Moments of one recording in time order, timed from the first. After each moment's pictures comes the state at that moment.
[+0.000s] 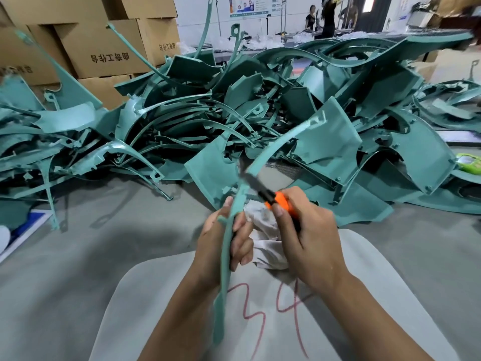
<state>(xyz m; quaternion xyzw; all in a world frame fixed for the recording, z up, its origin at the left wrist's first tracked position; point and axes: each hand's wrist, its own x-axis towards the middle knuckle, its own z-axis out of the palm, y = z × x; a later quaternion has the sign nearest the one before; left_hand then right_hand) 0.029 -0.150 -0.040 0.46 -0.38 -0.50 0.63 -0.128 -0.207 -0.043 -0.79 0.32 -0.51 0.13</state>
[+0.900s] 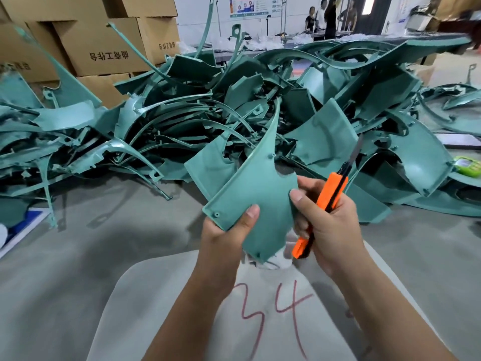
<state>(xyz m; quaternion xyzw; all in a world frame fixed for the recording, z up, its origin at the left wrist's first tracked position) 0.008 -0.151 -0.036 0.44 -0.36 -0.39 0.72 -0.139 -0.225 -0.037 -0.49 0.29 -0.58 0.59</state>
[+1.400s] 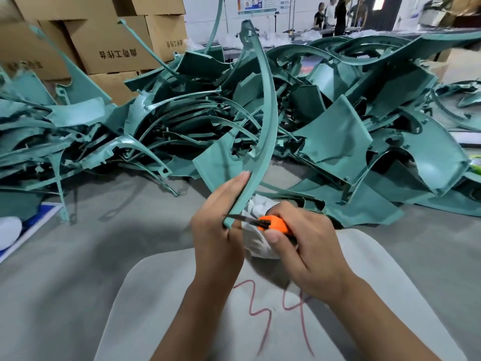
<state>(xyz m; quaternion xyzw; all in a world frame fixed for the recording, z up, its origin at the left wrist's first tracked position) 0.036 -0.156 -0.042 0.56 -0.58 0.06 0.59 -0.127 -0.203 -0.048 -0.84 0.21 -0.47 0.14</state>
